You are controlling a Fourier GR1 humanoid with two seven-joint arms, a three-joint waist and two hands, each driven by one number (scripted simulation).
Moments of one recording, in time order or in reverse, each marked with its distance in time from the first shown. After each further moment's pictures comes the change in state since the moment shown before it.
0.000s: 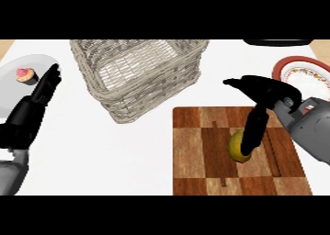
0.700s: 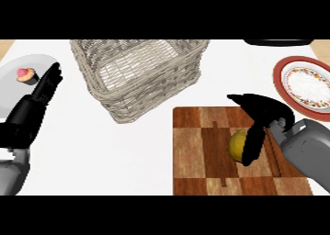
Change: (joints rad) left arm -0.001 -0.038 0.033 -0.033 -0.038 -0.038 0.038; right arm 0.173 0.044 -0.019 -0.012 0.207 -0.003 -0.059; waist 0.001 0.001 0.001
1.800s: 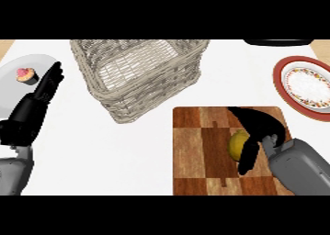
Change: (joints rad) left arm -0.015 -0.078 0.080 0.025 -0.078 -0.079 -0.010; right arm 0.222 0.174 -0.159 0.023 0.320 0.071 -0.080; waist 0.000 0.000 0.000
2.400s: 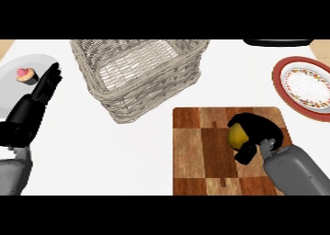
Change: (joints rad) left arm 0.008 -0.030 0.048 0.002 -0.031 -0.049 -0.015; right arm 0.080 0.100 -0.103 0.054 0.159 0.029 -0.056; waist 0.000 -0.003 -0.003
